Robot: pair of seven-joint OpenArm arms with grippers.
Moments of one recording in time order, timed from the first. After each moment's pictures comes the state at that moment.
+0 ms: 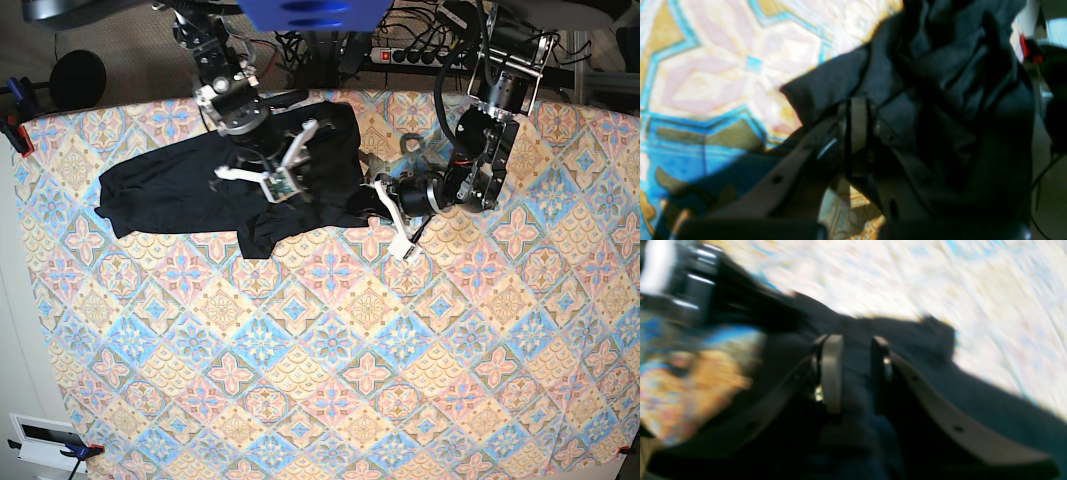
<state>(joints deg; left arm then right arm) -6.3 -15.8 16.1 72.5 -52.1 -25.5 50.4 -19.6 7.0 -23.3 112.8 -5.0 5.2 -31.5</state>
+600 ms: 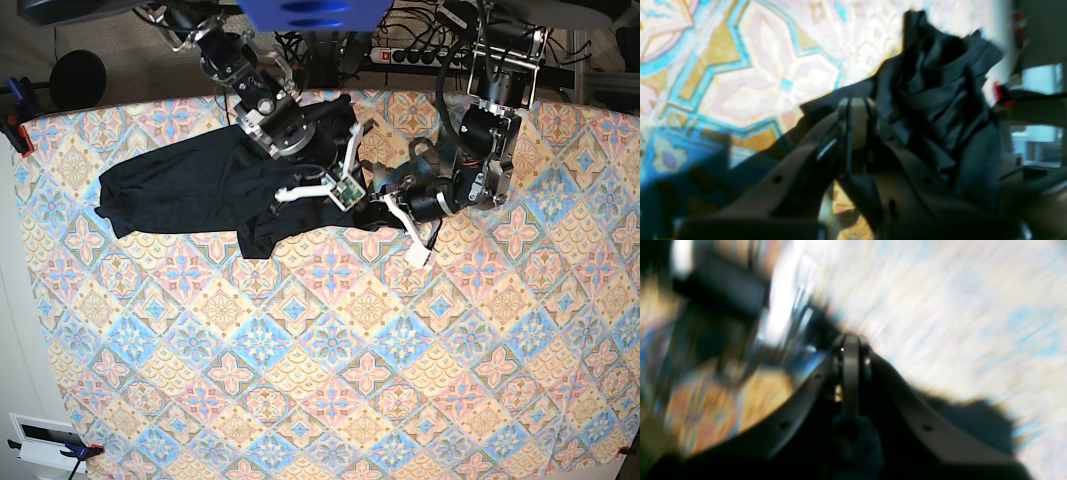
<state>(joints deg) -5.2 -14.5 10.0 72.6 -57.4 -24.4 50.4 -8.3 7.5 -36.9 105.8 -4.6 5.5 -35.5</state>
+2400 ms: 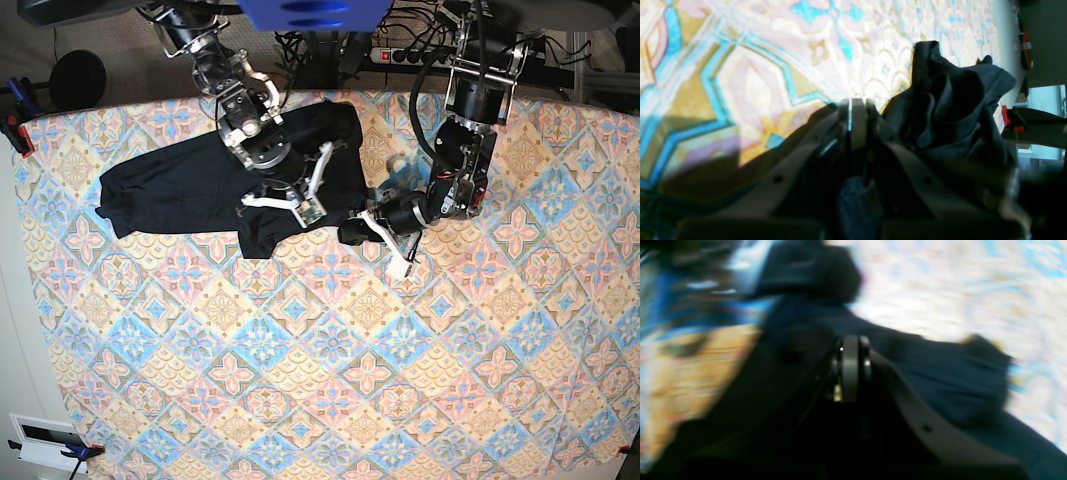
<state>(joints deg) -9.0 -9.3 10.3 62.9 -48.2 -18.8 44.1 -7.6 7.1 -27.5 96.9 -4.6 5.2 -34.3</state>
